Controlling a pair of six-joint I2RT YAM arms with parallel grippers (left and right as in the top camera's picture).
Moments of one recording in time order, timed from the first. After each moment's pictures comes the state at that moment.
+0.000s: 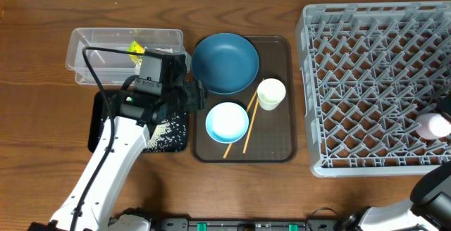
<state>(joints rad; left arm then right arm) -0.25 1.34 1.05 -0.70 0.25 -0.33 -0.69 1.75 1.42 -0.98 0.16 0.18</state>
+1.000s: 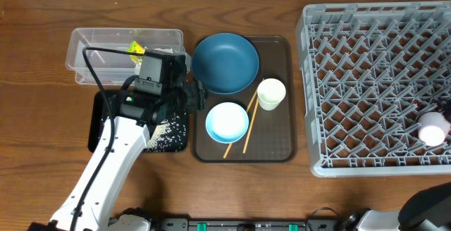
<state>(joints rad) -0.25 1.34 1.05 -0.70 0.25 -0.33 -0.69 1.60 1.47 -1.23 0.03 0.15</state>
